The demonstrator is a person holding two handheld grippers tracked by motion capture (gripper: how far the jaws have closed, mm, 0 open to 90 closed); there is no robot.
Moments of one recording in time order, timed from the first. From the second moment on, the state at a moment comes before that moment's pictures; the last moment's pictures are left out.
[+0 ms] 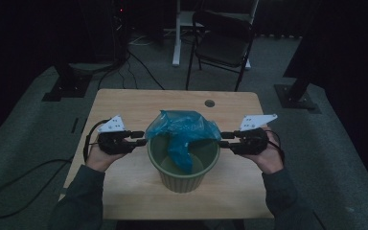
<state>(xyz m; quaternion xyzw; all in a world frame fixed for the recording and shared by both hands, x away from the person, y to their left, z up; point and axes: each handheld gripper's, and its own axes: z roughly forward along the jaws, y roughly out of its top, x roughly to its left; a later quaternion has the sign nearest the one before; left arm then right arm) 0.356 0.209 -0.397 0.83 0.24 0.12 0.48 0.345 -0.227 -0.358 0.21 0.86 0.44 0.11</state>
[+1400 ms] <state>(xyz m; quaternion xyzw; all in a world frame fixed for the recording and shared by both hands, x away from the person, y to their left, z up) 0.330 0.211 -0.395 0.83 0.21 0.15 0.49 0.318 -0.228 -0.367 0.20 0.87 0.43 0.10</state>
